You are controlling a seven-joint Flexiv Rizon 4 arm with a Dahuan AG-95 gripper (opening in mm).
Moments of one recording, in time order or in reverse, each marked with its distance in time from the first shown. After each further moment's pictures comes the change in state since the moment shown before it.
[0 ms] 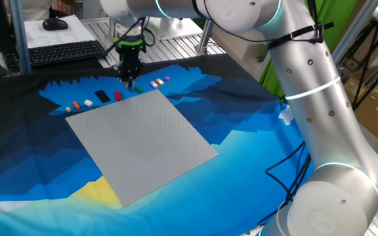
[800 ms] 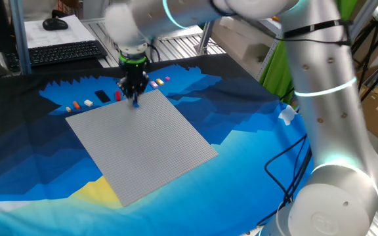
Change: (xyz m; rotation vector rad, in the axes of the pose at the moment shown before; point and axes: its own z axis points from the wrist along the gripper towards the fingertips) arm 0.046 0.015 0.022 0.001 0.021 0.062
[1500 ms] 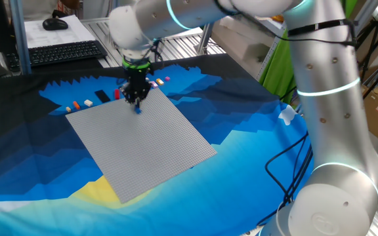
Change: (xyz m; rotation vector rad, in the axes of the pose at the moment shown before) arm -0.006 -0.002 0.008 0.019 -0.065 0.017
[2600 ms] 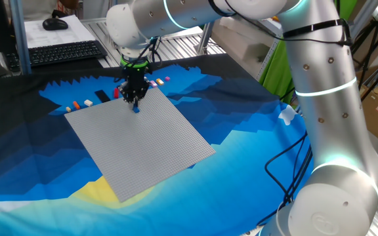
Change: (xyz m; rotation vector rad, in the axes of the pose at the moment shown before) arm 0.001 0.000 0.000 0.005 -0.025 -0.029
